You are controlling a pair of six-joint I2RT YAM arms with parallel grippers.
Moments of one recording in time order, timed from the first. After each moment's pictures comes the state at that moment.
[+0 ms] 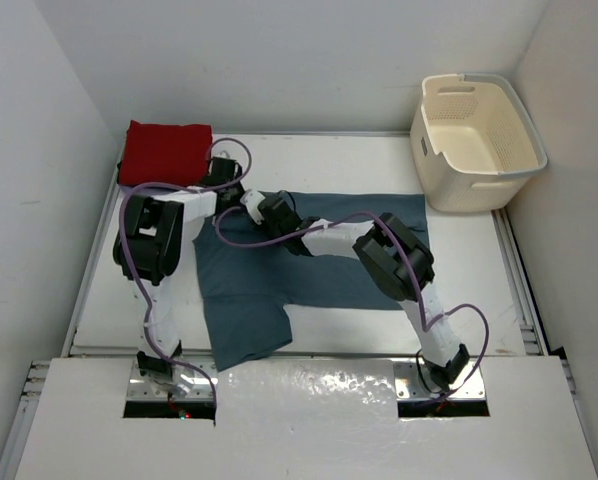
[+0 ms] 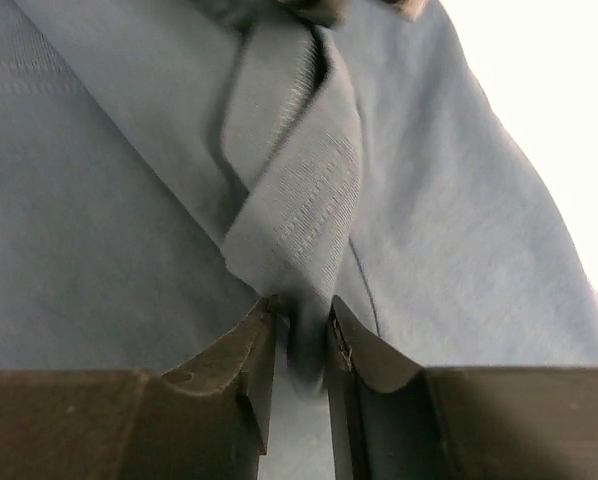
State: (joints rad) left arm -0.21 2.05 1.31 -0.09 -0.03 -0.62; right arm 0.82 2.24 1.46 0.08 0.22 -0.27
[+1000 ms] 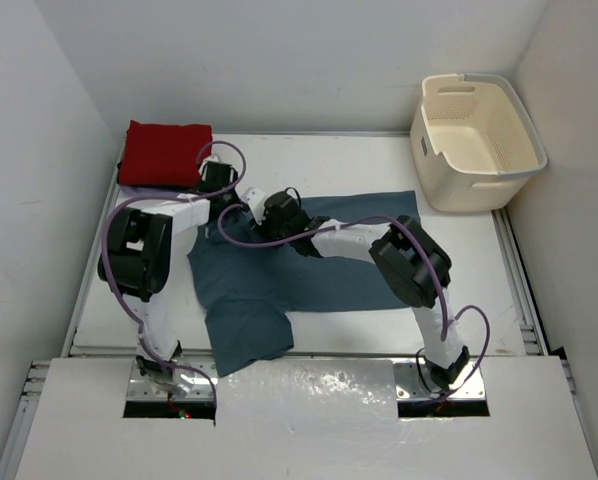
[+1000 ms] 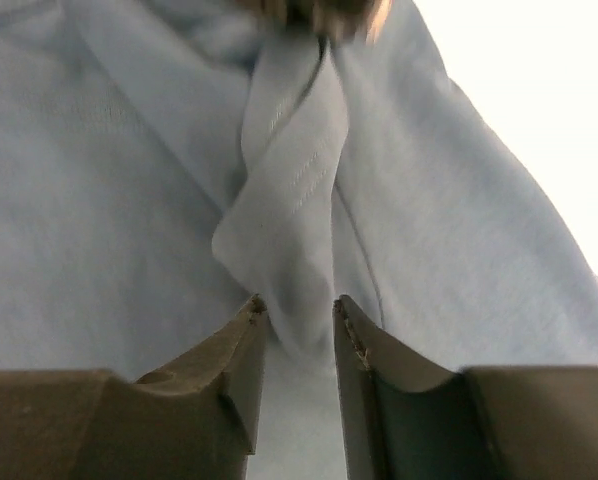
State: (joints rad) left arm -0.22 1.86 1.14 -0.10 -0.14 -0.63; right arm 0.82 2.10 1.34 0.11 0.02 -0.20
